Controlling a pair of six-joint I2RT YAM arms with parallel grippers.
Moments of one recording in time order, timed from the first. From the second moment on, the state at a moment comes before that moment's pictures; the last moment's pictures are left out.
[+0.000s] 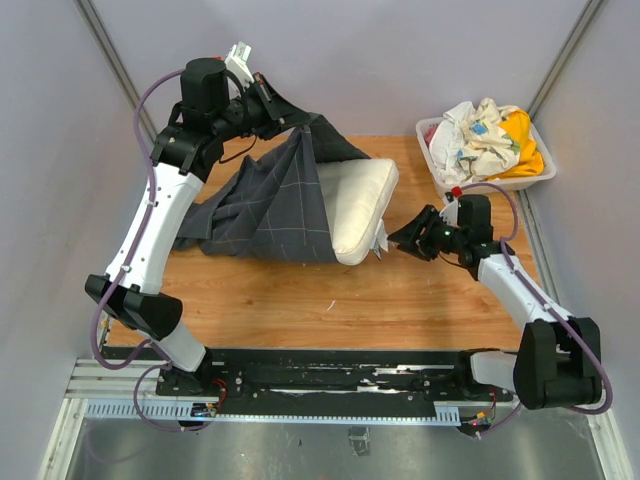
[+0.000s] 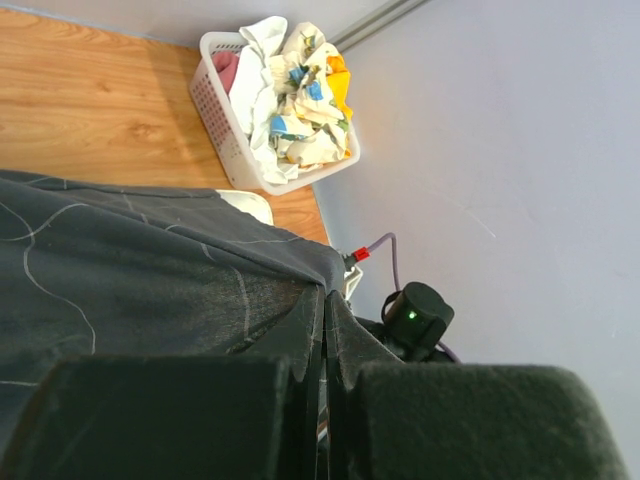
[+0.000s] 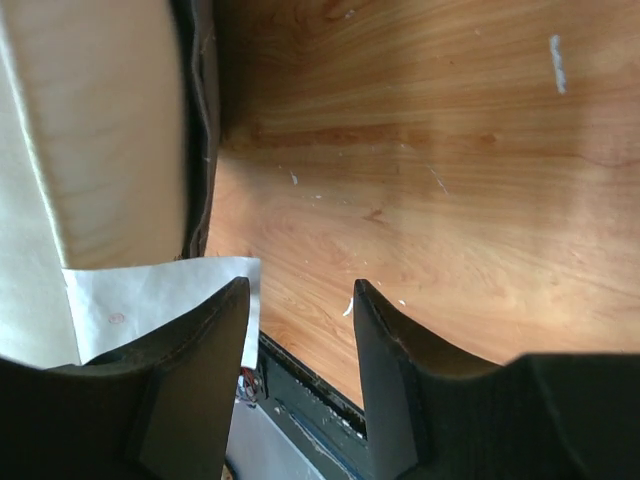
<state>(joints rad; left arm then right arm) -0.35 1.62 2.00 -0.58 0.41 -0.82 0.10 1.22 0.73 -0.18 -0.63 0.78</state>
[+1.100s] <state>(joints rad) -0.34 1.63 2.00 -0.58 0.41 -0.82 0.40 1.60 0.98 0.04 -0.53 0.86</state>
